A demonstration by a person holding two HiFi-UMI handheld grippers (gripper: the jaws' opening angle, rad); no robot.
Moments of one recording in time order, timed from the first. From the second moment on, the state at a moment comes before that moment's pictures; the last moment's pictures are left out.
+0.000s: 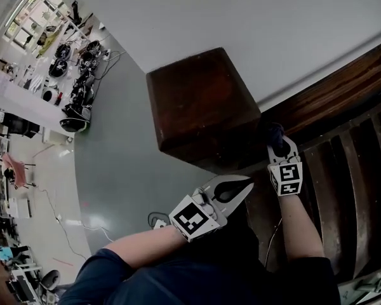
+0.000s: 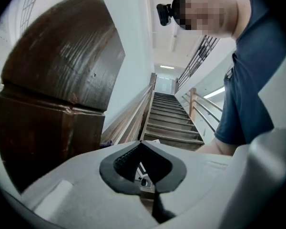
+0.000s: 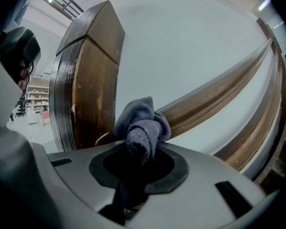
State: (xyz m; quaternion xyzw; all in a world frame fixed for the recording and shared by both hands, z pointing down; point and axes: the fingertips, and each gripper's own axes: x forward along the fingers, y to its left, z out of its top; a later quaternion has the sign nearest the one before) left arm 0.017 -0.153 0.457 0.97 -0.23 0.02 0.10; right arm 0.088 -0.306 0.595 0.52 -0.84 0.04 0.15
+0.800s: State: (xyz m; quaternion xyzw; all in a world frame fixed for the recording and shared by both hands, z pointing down) left arm -0.094 -0.083 0.413 0.97 -0.21 -0.04 0.07; right arm 0.003 -0.157 0.515 0.51 -0.85 0.07 0.14
